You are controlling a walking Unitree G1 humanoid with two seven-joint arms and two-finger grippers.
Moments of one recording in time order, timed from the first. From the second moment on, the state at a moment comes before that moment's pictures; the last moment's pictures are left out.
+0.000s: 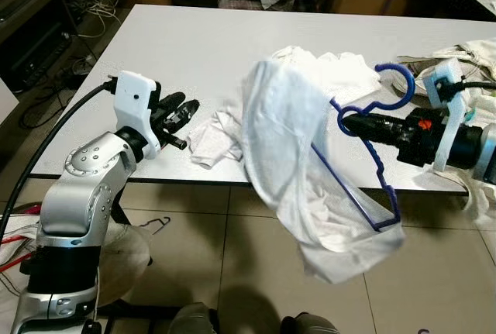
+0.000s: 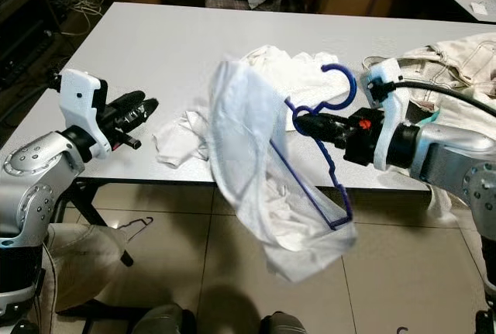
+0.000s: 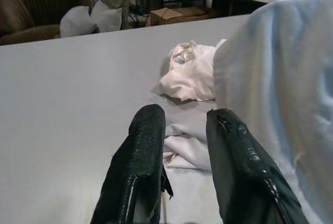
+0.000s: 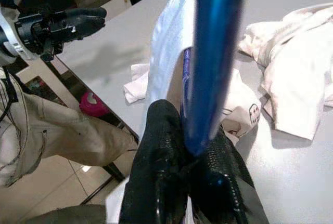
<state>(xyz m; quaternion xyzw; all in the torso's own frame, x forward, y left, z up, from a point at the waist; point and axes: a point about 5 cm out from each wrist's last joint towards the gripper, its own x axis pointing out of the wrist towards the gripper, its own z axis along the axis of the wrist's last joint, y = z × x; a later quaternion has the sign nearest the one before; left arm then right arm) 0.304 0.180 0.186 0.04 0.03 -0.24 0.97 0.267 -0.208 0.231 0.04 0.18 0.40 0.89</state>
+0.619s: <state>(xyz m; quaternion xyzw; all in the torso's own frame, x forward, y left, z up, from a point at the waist) 0.318 0.151 0.231 0.03 -0.07 -0.30 0.95 0.299 -0.225 0.253 0.09 0.00 0.36 0.93</state>
